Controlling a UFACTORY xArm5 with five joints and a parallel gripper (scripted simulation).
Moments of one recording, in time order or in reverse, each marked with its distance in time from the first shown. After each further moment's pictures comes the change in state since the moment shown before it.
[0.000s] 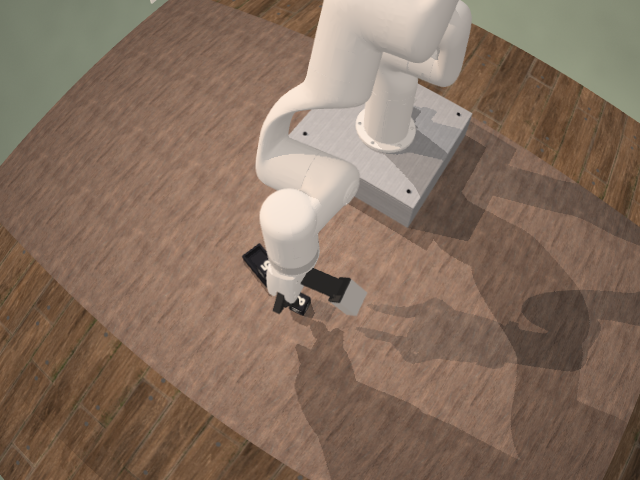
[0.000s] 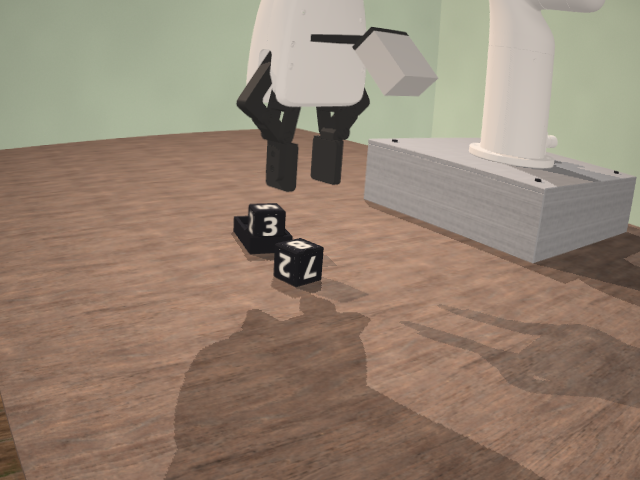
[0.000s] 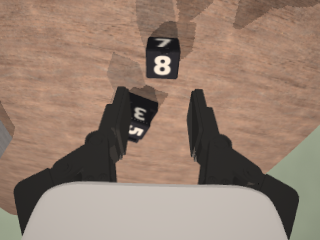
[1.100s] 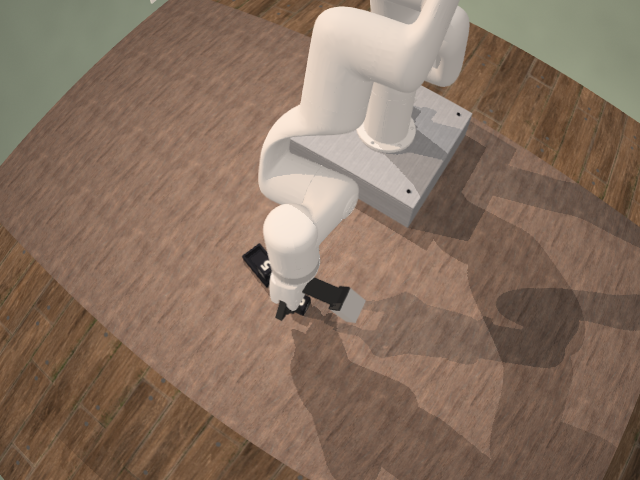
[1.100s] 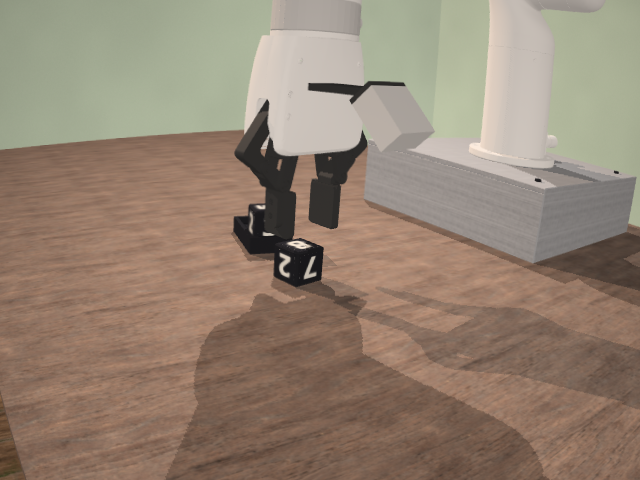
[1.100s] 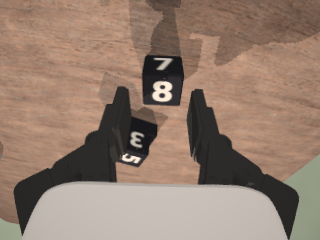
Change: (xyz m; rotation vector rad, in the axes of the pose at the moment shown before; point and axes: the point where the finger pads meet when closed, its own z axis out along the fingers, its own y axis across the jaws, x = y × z) arm 0.001 0.000 0.040 0.000 0.000 0.000
